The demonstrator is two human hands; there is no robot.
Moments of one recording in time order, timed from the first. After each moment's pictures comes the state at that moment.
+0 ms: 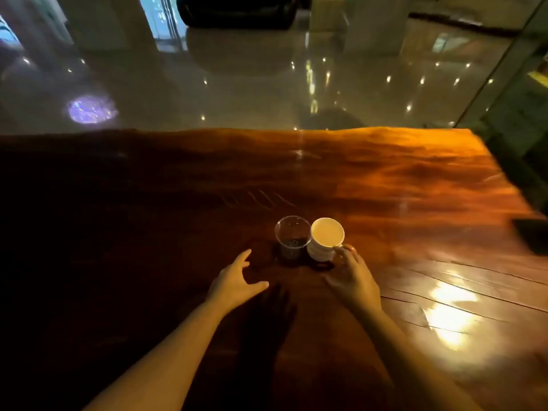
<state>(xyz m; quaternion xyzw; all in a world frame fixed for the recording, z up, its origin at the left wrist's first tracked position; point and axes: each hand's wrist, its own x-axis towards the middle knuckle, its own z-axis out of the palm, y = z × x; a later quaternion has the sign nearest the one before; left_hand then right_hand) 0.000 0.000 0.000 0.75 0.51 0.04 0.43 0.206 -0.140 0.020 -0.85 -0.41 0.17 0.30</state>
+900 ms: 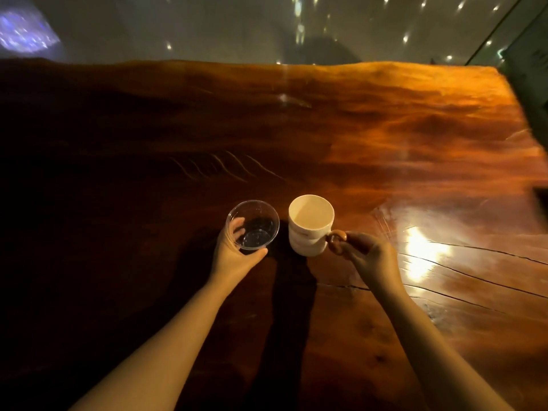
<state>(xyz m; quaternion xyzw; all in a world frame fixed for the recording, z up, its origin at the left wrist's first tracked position) 0.089 0.043 -0.079 0.63 0.50 0.24 0.55 0.292 -0.108 -0.033 -0.81 -0.37 0.22 0.41</state>
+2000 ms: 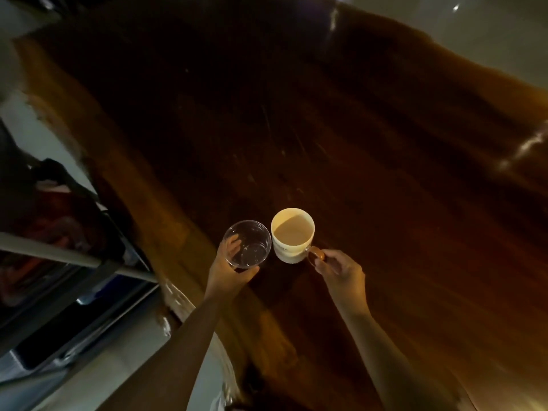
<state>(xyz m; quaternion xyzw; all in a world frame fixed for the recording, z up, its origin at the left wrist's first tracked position) -0.429 -0.077 -0.083 0.34 0.74 0.41 0.42 -0.207 -0.025 -0.046 -0.60 -0.58 0.48 0.28</state>
